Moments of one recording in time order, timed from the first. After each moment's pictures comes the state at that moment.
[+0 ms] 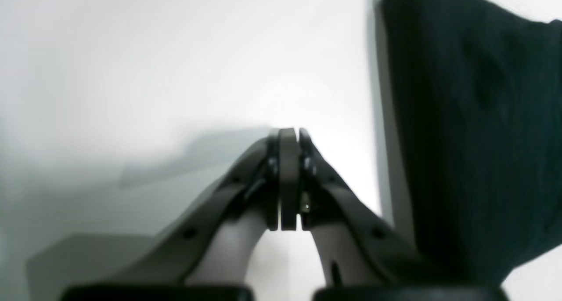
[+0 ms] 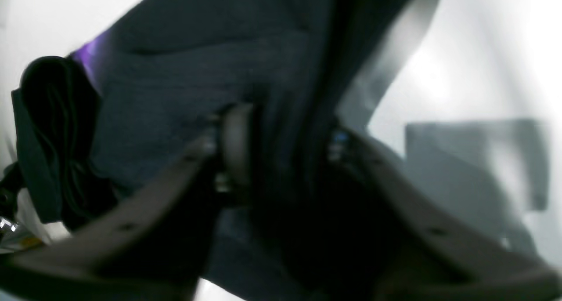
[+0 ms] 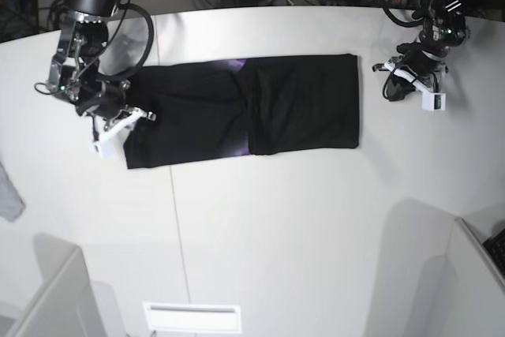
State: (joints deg) left arm 19.1 -13.3 -24.5 86.7 -30.2 -27.9 35.4; right arm -0.8 6.4 19.7 79.2 35.2 16.8 -63.5
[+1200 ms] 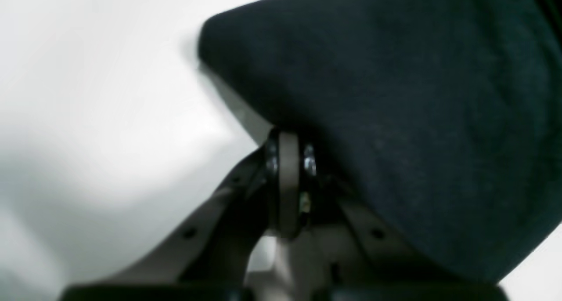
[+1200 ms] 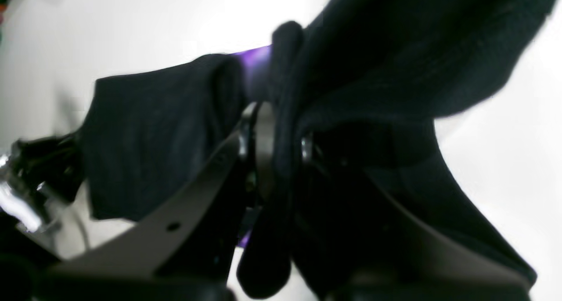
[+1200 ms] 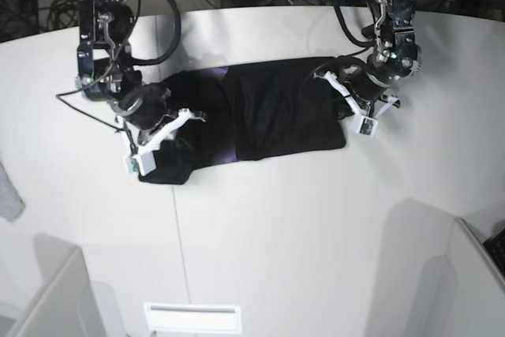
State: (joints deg) left arm 12.6 -6.9 -10.5 90.4 -11.8 -28.1 36.1; right arm -6.5 8.1 -3.1 107.1 32.5 -0.2 -56.0
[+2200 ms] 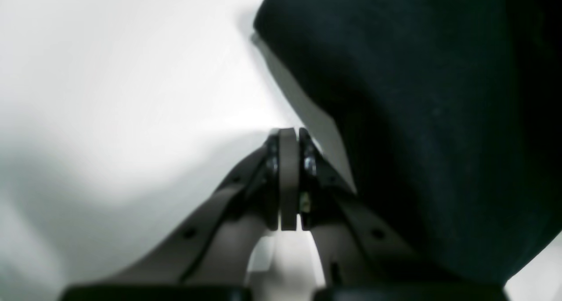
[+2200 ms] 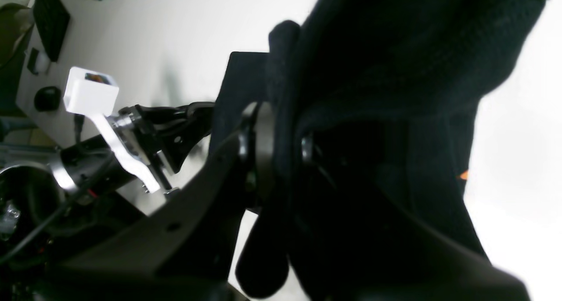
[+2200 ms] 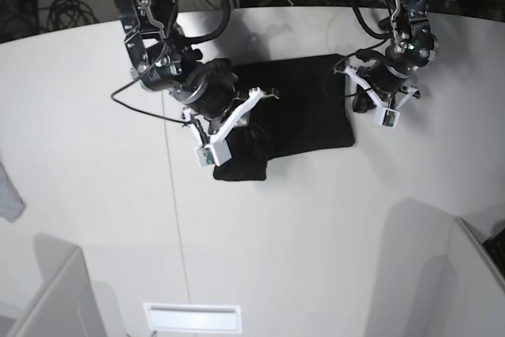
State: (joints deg) left arm 15.5 -8.9 -15.5 90.9 -12.5 -28.2 34.8; right arm -6.1 4.0 -22.6 111.0 32.1 -6.9 -51.7
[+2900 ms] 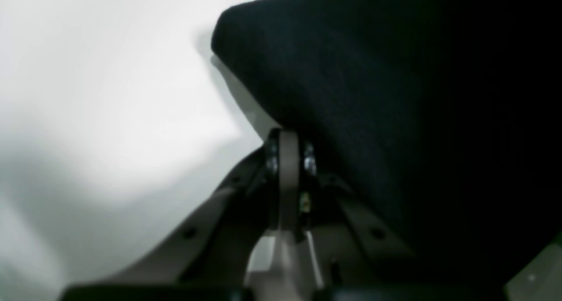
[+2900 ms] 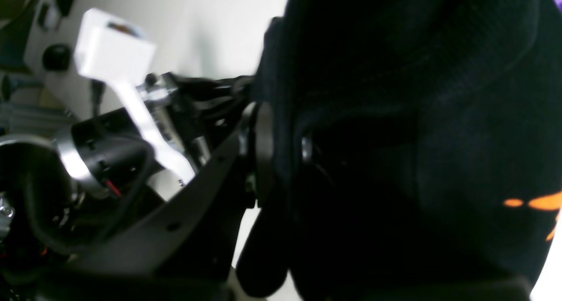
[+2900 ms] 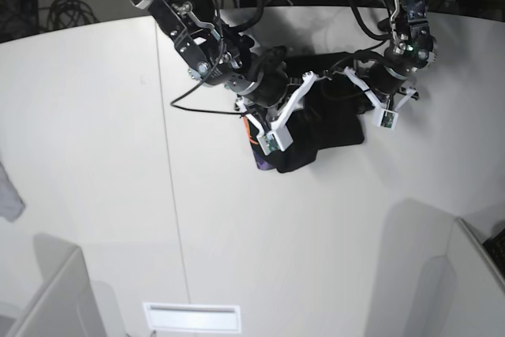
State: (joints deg) left arm 15.2 -8.9 -15.1 90.9 -12.5 -28.2 34.9; right arm -0.4 2.3 -39.7 101.2 32.6 -13.7 -43.5
